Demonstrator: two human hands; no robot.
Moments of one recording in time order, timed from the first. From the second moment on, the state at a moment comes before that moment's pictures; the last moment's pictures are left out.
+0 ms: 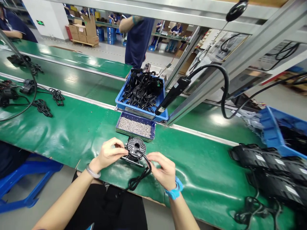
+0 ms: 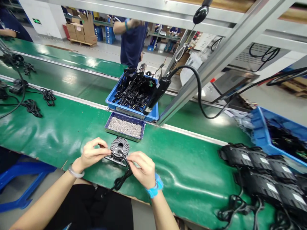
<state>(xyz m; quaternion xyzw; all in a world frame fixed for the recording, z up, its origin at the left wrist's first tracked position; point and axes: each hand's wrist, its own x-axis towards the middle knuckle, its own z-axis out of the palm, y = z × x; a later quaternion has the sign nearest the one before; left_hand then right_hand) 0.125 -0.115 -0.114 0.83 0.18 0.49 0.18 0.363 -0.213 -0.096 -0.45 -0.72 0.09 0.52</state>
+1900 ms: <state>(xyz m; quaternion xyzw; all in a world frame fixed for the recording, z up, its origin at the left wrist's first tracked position) 0.138 -0.088 -0.094 0.51 0.41 0.27 0.71 0.364 -0.190 -0.098 -0.54 -0.40 0.48 0.56</state>
